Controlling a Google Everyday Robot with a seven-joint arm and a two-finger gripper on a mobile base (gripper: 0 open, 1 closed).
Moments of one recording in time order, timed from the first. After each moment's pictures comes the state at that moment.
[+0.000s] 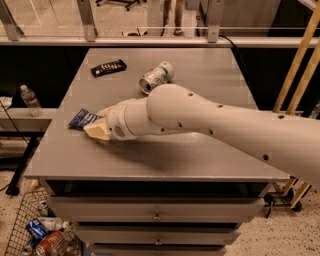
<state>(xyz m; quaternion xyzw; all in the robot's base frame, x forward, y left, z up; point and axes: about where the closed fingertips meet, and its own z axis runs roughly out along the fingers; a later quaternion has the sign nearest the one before) 0.548 0.163 0.822 -0.47 0.72 0.28 0.42</state>
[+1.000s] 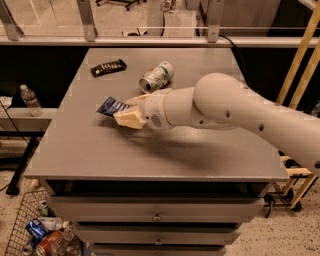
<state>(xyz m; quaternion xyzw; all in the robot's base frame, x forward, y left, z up) 0.561 0.086 0.857 -0.45 0.71 0.28 0.46</state>
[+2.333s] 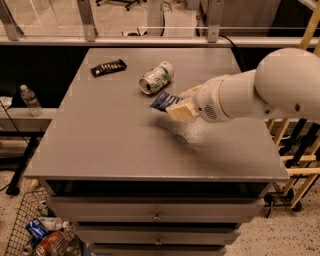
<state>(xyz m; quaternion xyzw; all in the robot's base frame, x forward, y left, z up) 0.548 -0.052 0.887 -0.42 0.78 0.16 0.43</state>
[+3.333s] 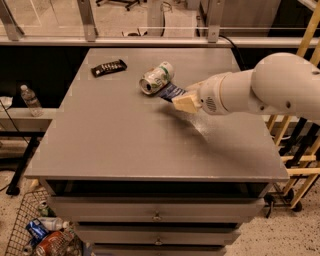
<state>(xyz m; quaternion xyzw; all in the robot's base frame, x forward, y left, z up) 0.594 -0.071 0.877 -0.37 0.79 0.15 0.46</state>
